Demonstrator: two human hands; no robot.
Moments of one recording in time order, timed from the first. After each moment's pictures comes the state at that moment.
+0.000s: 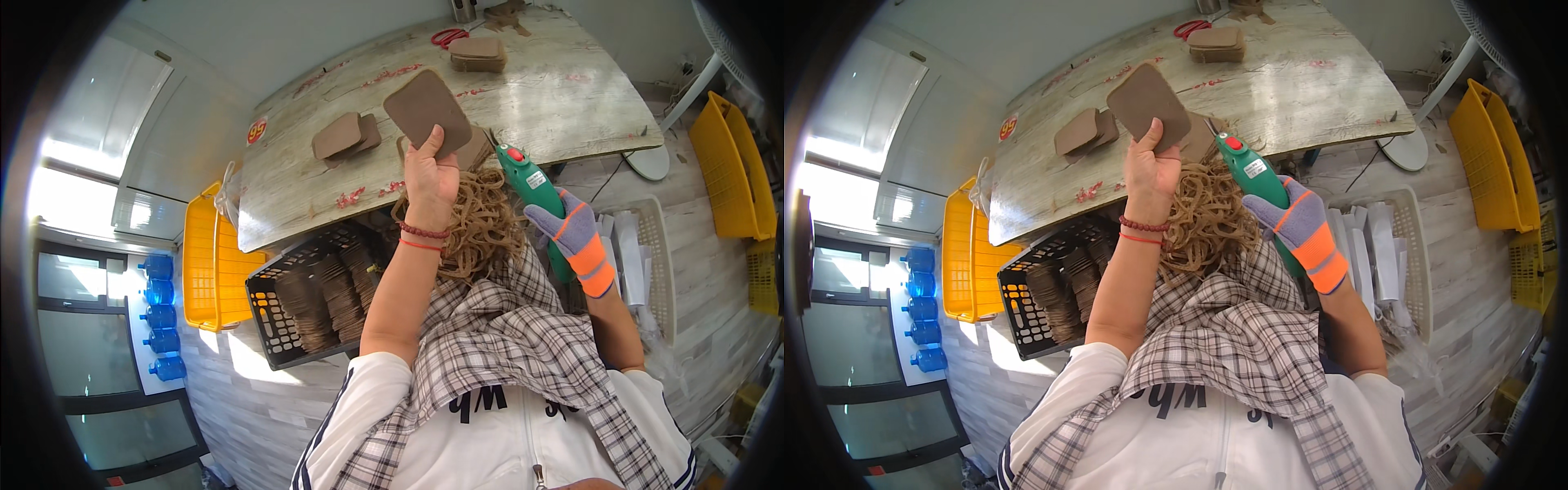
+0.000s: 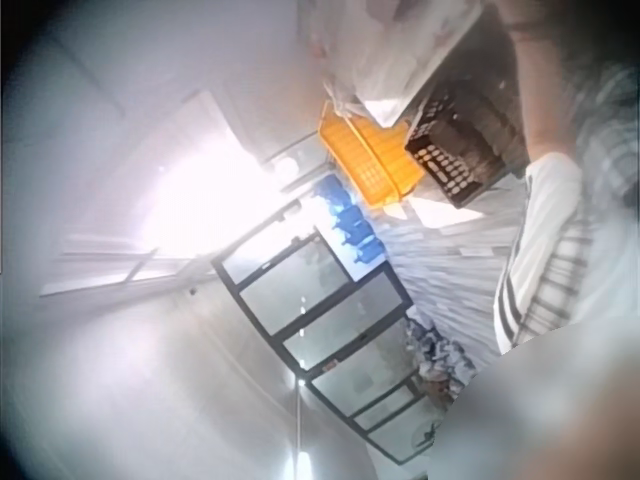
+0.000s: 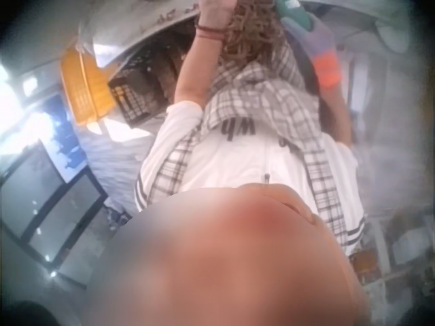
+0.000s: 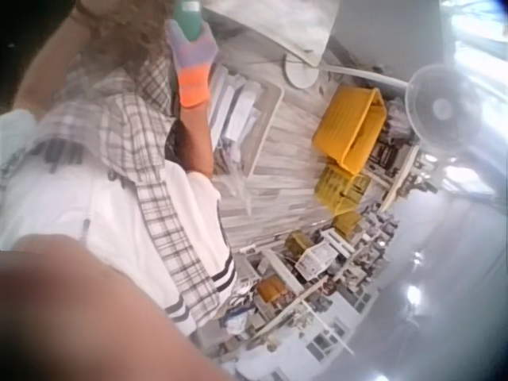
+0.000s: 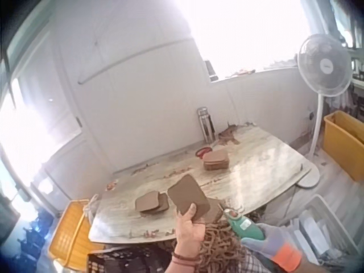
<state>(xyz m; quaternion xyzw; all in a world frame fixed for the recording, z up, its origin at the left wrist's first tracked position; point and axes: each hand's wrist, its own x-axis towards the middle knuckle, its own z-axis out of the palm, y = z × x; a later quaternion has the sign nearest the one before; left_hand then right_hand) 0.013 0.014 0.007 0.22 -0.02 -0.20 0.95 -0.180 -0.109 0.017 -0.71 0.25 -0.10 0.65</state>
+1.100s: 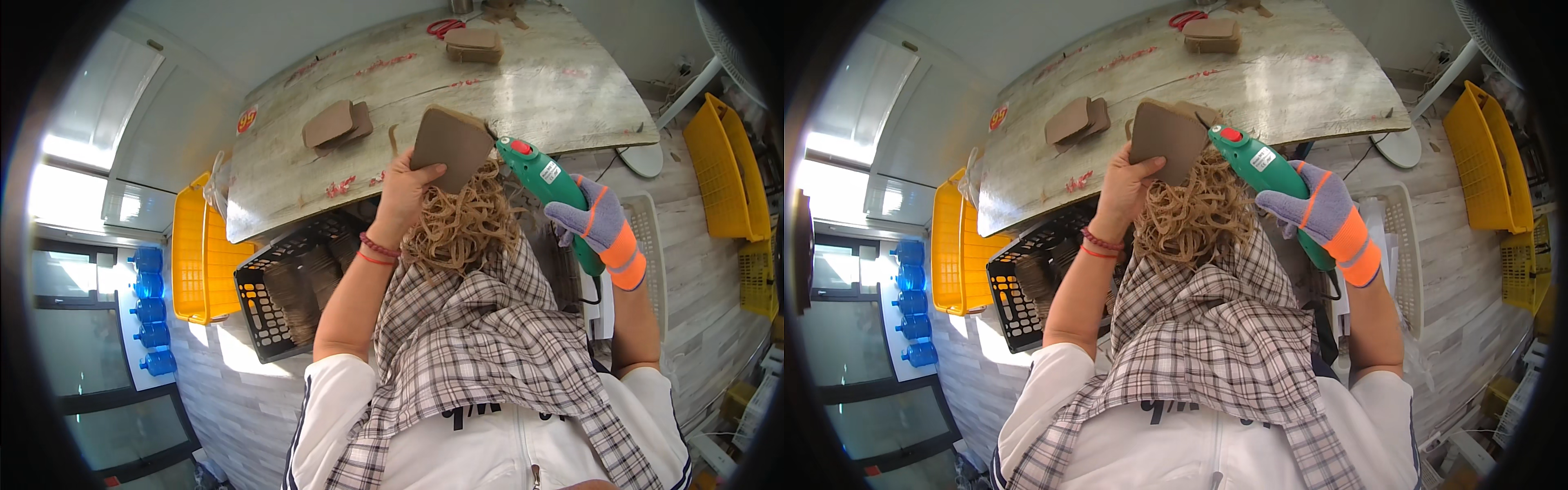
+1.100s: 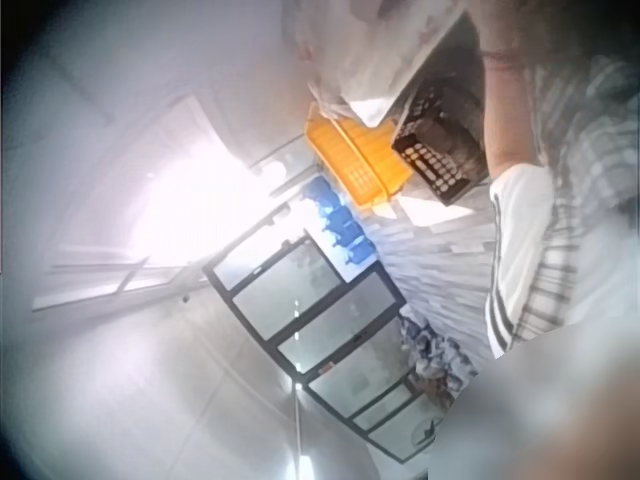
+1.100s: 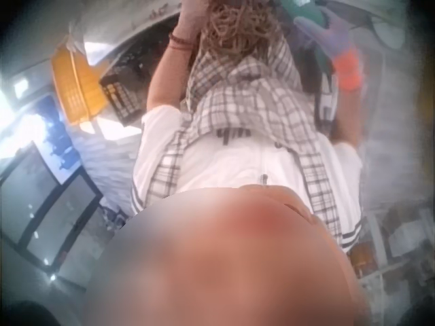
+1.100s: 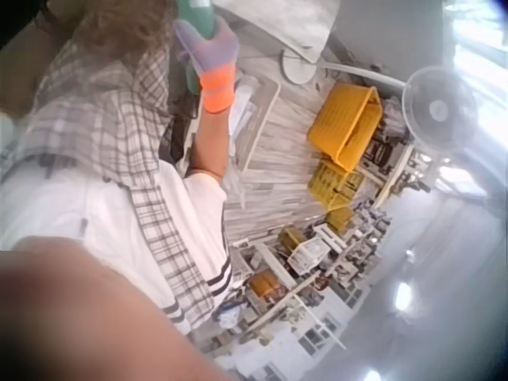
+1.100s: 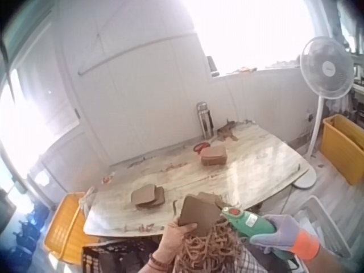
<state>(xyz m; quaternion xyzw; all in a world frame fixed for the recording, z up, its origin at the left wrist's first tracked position) 0.006 0.077 -0.006 0.49 -0.17 -0.31 0.80 -0.195 -0.133 0.070 -0.74 0.21 0.01 0.64</state>
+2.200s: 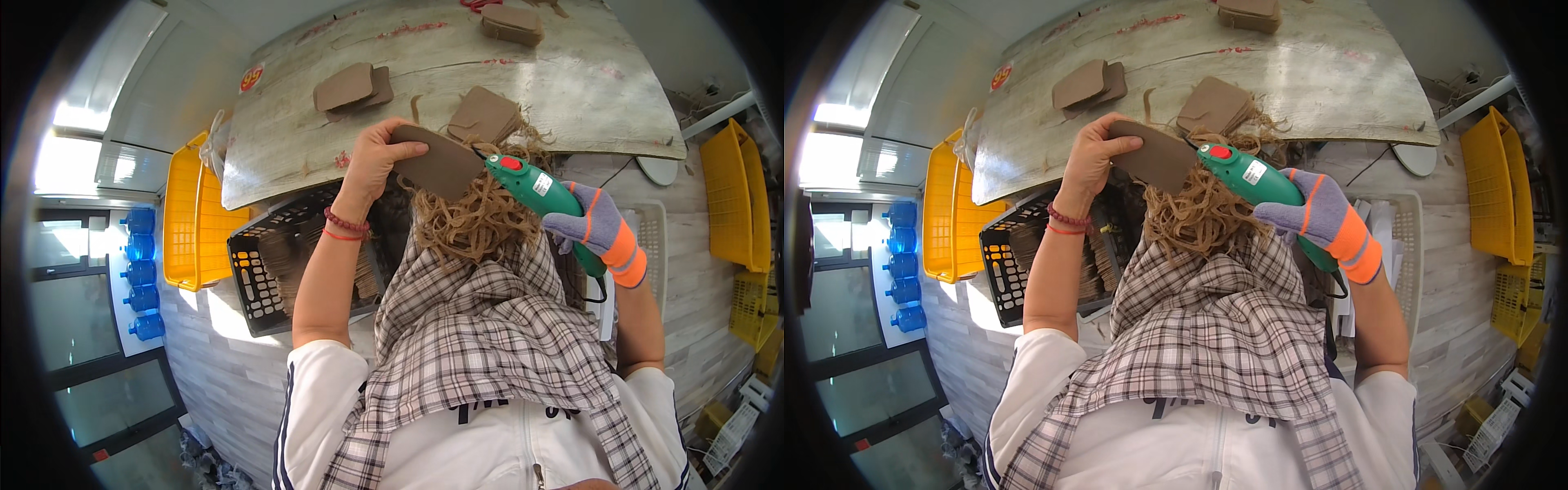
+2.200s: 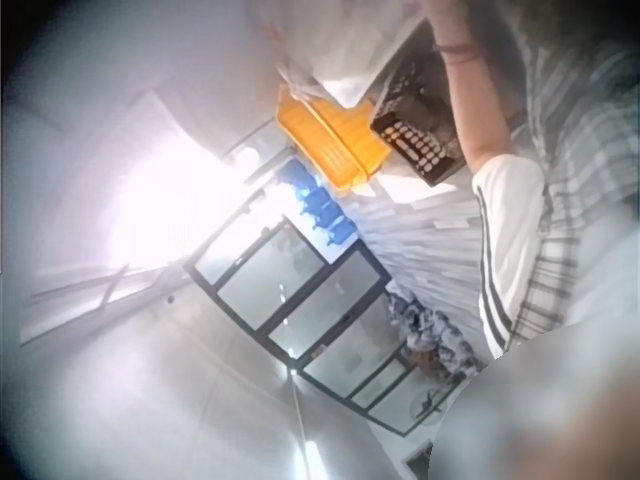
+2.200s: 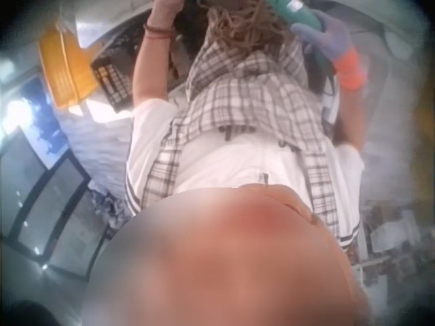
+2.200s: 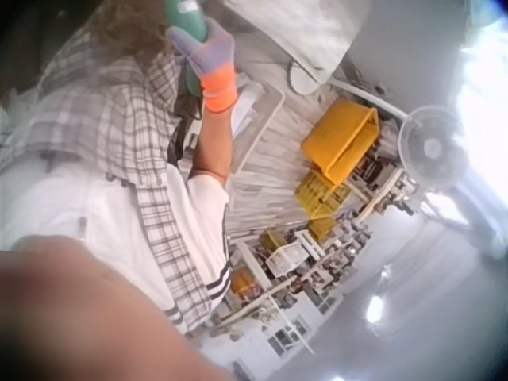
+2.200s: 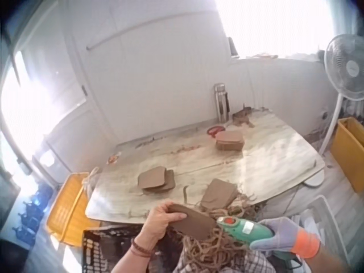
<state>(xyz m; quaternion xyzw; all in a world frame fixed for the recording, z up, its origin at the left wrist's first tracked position) 0.052 0.134 0.015 0.62 -0.19 -0.31 0.70 -0.163 -0.117 0.049 -0.74 0.15 0.11 0.65</state>
